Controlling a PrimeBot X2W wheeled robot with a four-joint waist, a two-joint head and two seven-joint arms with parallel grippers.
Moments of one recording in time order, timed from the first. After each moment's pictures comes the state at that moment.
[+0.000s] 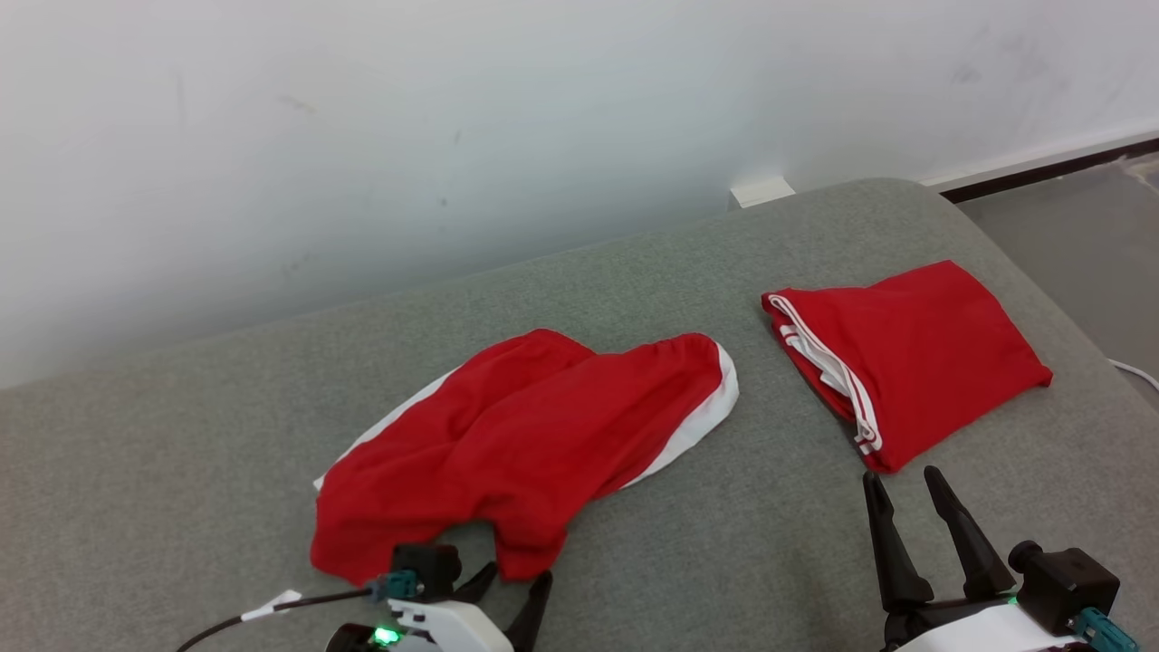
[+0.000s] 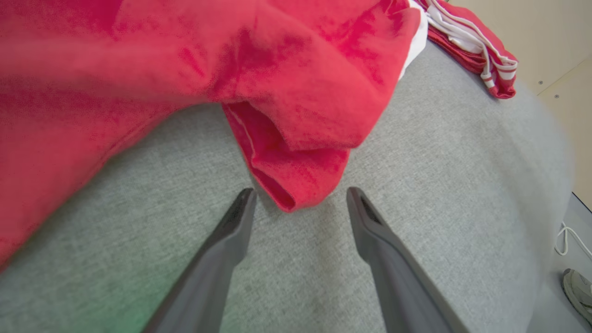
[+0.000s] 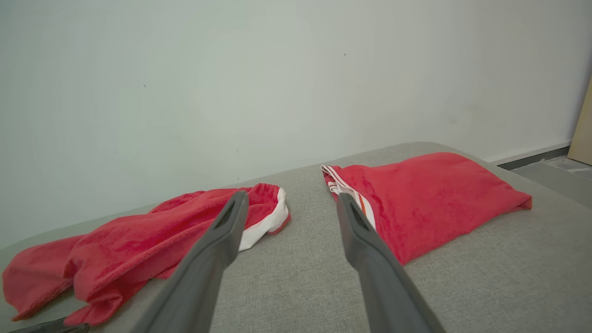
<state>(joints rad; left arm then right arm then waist) -0.35 0.07 -0.49 0.76 -0.46 -0.13 -0.08 -0.14 -0.10 0.21 0.31 0.46 0.13 -0.26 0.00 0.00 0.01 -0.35</state>
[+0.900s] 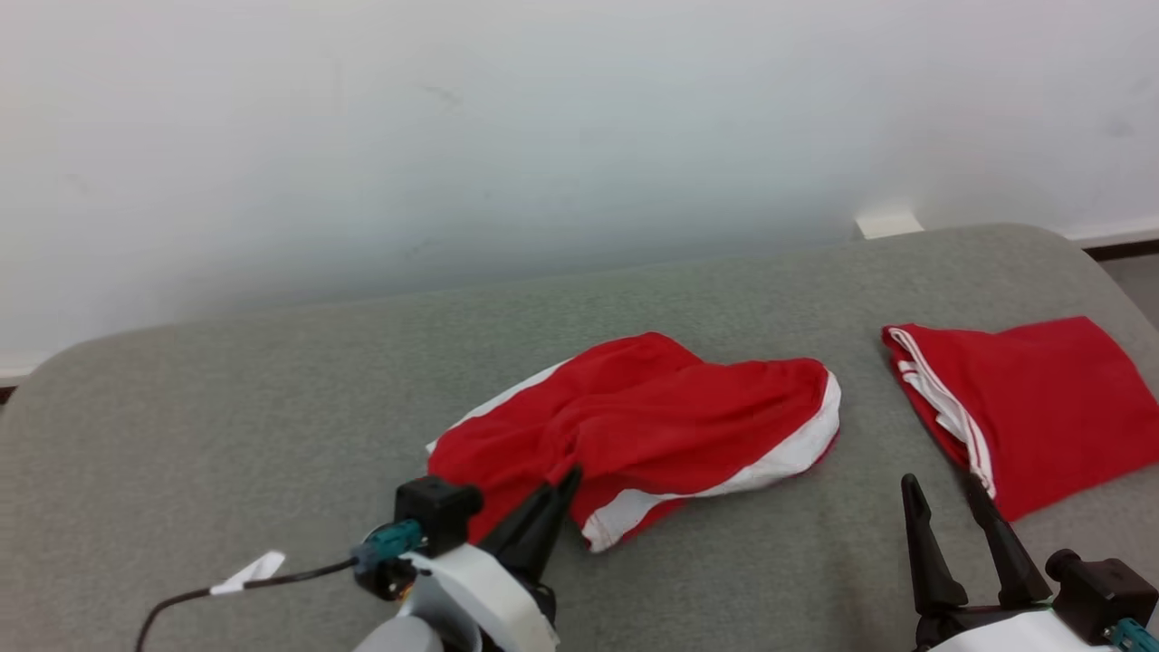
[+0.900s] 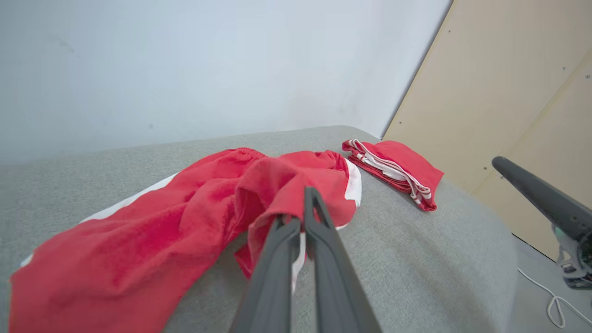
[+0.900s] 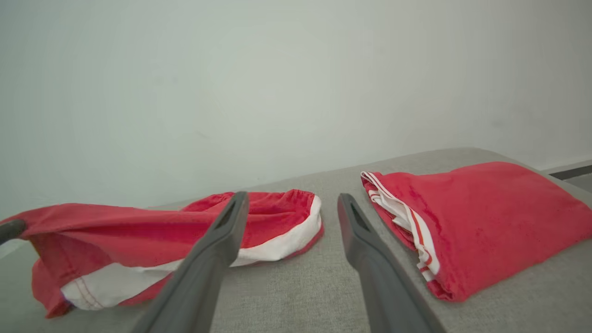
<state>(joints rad) -0.40 0.16 -0.64 0.45 -0.57 -0.09 -0.21 -0.12 -0.10 0.14 0.31 0.45 0.13 -0.26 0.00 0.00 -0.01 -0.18</state>
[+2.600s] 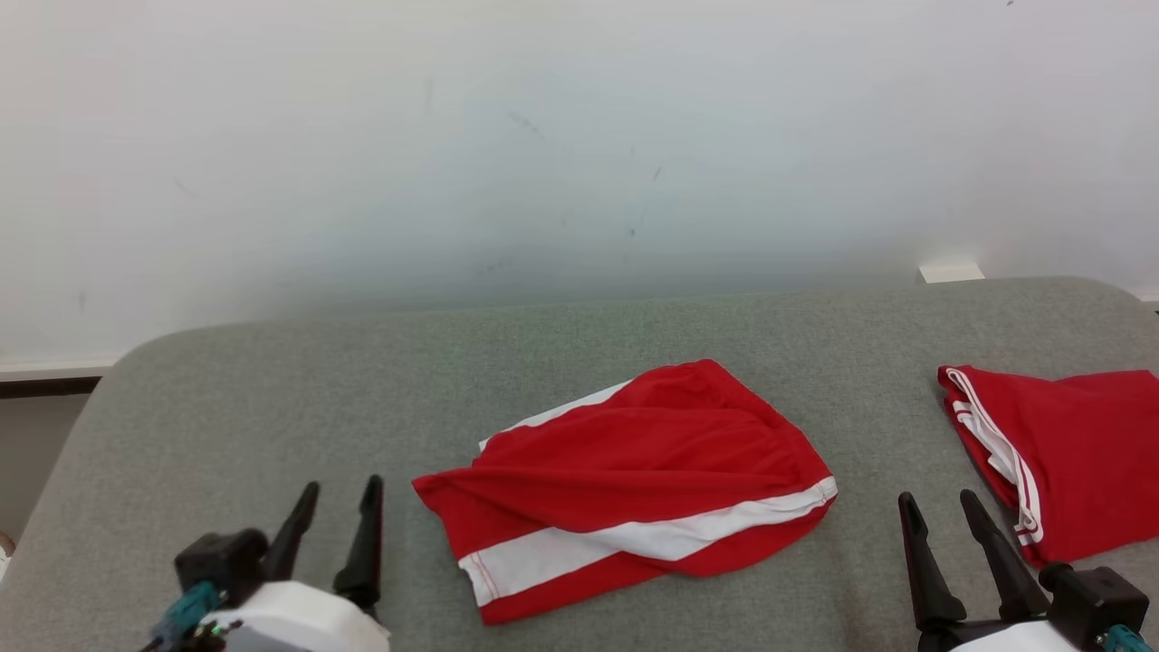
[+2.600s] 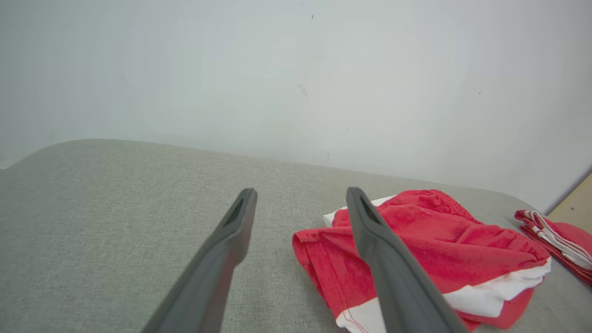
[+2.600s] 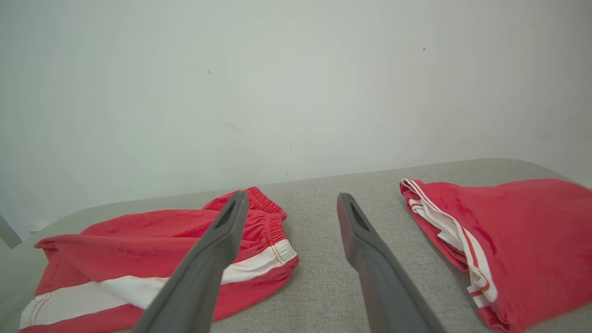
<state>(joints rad) -0.22 0.26 -0.33 0.39 -0.57 0.05 -0.26 -0.11 -0.12 0.16 0.35 0.44 0.13 -0.26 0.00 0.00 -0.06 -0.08</state>
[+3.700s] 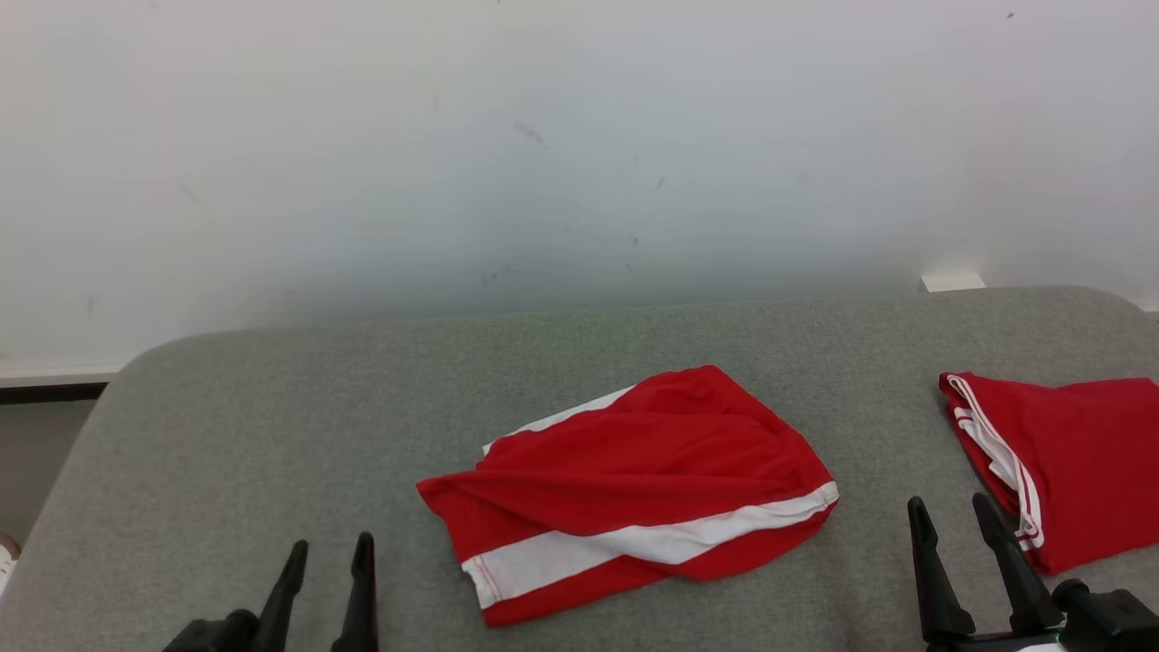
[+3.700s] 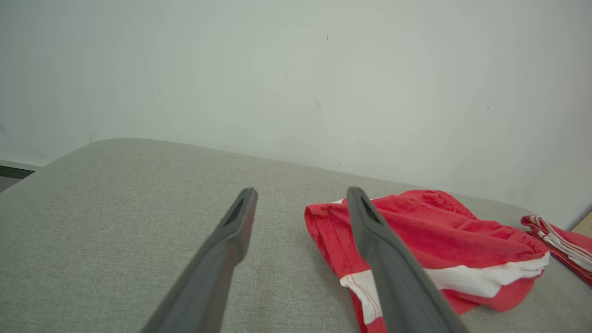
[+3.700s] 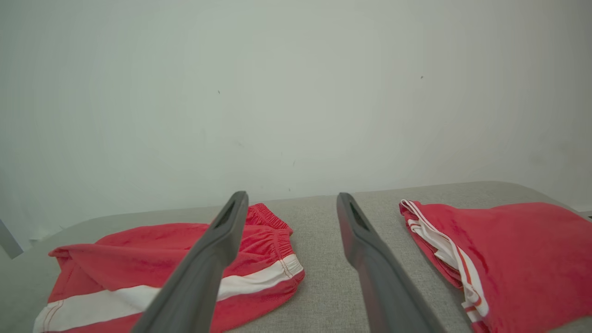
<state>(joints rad) 0.01 0.08 -0.05 0.23 -0.30 -0.08 -0.26 -0.04 -0.10 0.11 0.23 0.38 0.13 -0.26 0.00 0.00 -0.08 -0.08</state>
